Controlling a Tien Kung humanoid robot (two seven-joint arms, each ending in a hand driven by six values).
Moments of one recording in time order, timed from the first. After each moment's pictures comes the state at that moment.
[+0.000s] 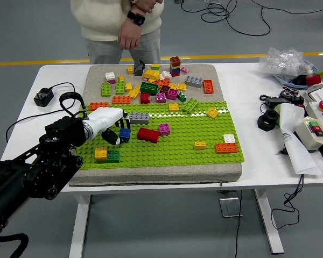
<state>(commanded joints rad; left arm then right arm) -0.69 0.12 -0.98 -0.83 2.21 -0.14 0.00 0.04 -0.18 1.48 0.18 -1.63 0.06 -0.03</state>
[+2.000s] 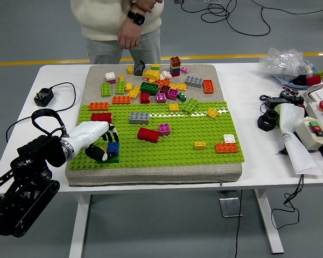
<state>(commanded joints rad) -0.40 0.23 -1.11 -1.28 2.20 -0.26 0.10 0.03 -0.18 1.51 0.18 -1.64 0.06 -0.03</state>
